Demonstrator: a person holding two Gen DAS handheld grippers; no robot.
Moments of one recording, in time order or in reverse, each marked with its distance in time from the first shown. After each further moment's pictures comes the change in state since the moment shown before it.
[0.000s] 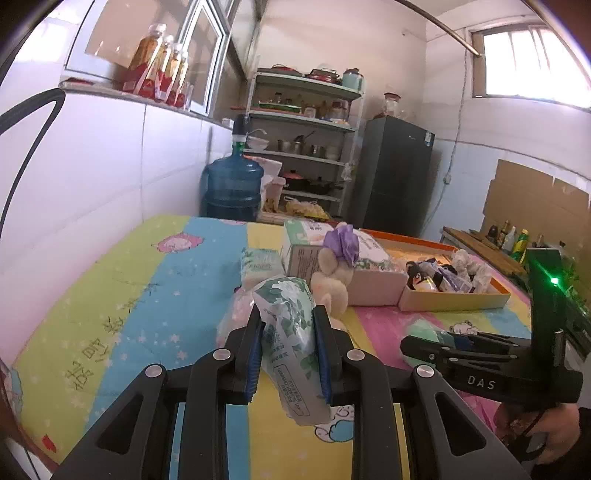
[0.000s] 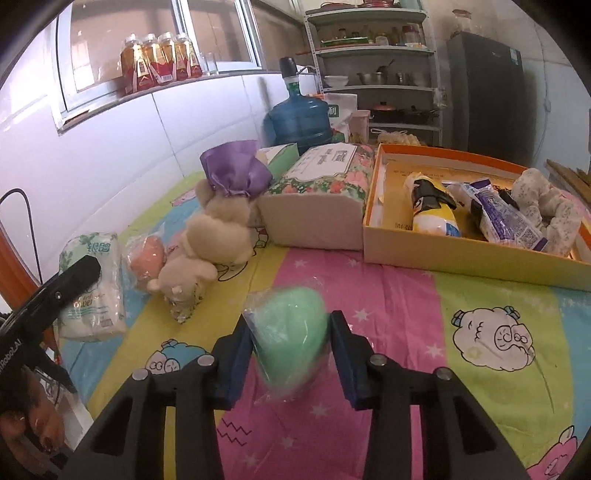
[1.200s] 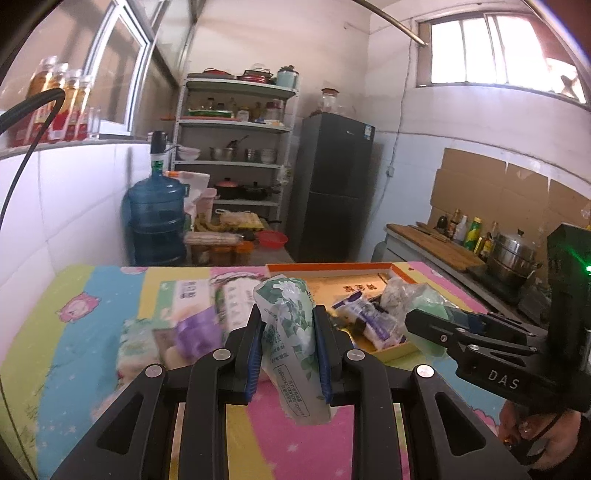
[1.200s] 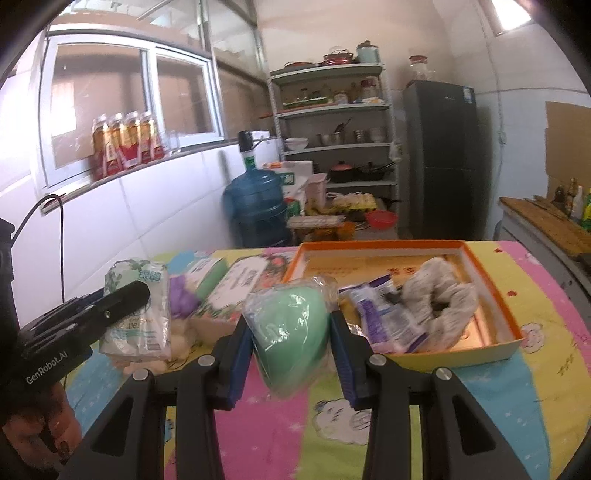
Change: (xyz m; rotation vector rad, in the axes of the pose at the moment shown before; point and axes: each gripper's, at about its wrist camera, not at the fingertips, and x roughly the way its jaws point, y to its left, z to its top) left arm 0.062 -0.107 0.075 0.108 0.010 -0.213; right arm -0.082 -0.069 0.058 0.045 -0.242 -0.148
